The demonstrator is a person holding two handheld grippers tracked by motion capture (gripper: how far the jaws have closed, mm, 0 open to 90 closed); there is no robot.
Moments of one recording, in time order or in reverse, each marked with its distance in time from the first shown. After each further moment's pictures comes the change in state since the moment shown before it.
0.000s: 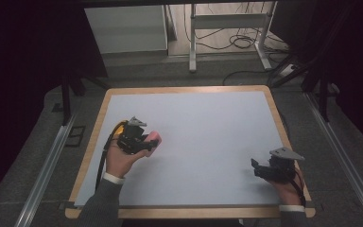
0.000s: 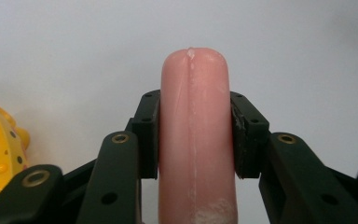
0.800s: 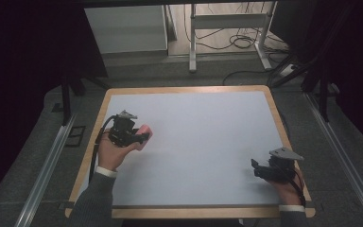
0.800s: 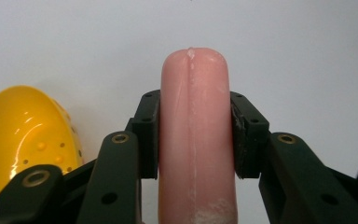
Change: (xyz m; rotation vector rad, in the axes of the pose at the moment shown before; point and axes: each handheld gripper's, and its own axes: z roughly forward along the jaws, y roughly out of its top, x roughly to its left) left arm 0.027 0.007 -0.011 0.002 0.048 -0.042; right arm 0.000 -0.001 0.001 0.011 -0.010 -0.003
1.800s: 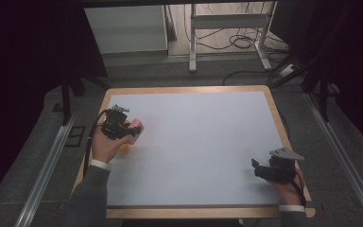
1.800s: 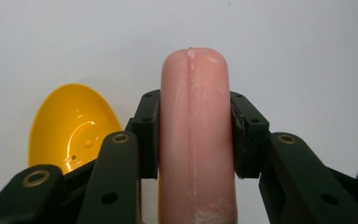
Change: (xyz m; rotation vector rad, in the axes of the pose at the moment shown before) left arm 0.032 0.007 0.000 0.014 0.058 -0.055; right arm -0.001 0.000 0.000 -0.004 -0.004 0.000
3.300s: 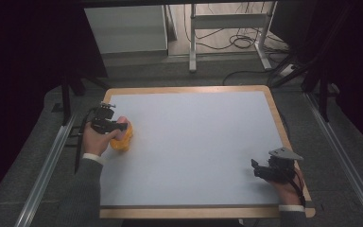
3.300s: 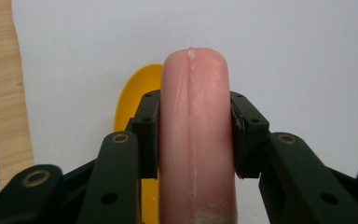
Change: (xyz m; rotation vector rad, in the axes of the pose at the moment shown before) left arm 0.055 -0.006 0.016 0.044 0.088 -0.124; right arm 0.001 -0.001 0.002 0.010 -0.002 -0.005
